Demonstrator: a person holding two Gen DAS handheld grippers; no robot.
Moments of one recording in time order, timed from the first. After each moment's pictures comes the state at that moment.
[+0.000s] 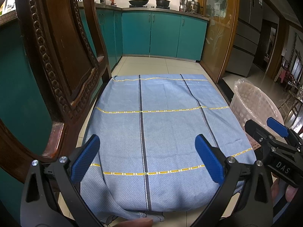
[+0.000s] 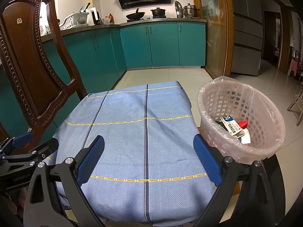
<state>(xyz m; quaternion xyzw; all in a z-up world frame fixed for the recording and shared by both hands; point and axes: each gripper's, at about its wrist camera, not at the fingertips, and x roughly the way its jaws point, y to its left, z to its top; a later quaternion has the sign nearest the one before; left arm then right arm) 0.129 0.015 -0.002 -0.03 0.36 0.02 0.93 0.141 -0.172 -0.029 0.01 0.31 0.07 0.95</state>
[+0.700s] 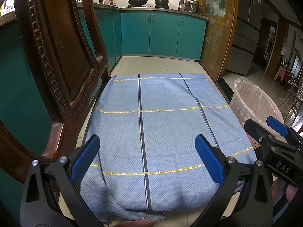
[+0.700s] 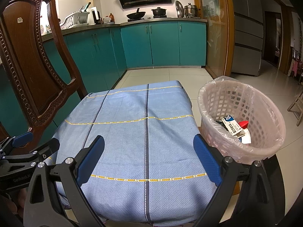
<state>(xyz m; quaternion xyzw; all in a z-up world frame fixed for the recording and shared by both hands) 0.129 0.014 -0.005 -0.03 0.36 0.01 0.93 0.141 -0.171 -0.030 0.01 0.31 0.07 0.95</state>
